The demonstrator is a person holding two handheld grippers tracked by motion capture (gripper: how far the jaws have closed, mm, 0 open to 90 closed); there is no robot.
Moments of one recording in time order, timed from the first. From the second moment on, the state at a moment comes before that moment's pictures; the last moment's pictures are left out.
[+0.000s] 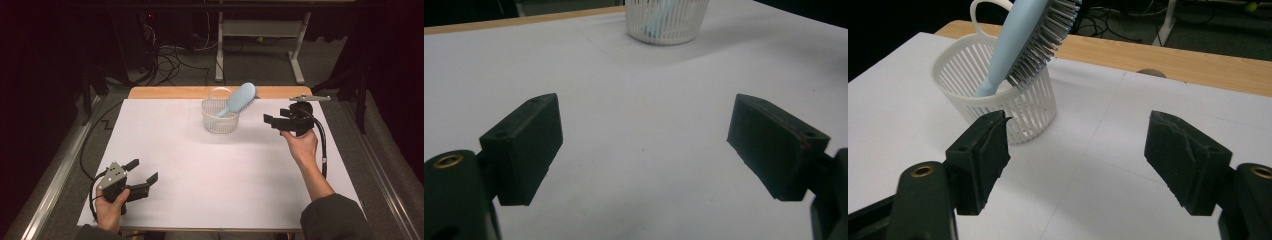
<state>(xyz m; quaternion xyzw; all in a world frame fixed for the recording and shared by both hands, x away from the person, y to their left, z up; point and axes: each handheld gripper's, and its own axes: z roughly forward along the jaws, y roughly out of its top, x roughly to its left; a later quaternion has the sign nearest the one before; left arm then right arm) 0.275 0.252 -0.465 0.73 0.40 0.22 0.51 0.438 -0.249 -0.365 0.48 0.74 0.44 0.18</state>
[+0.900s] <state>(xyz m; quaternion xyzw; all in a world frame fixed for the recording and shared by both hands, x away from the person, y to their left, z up) 0.276 0.252 -0.465 0.73 0.40 0.22 0.50 0.427 -0.262 -0.367 0.48 0.73 0.45 0.19</state>
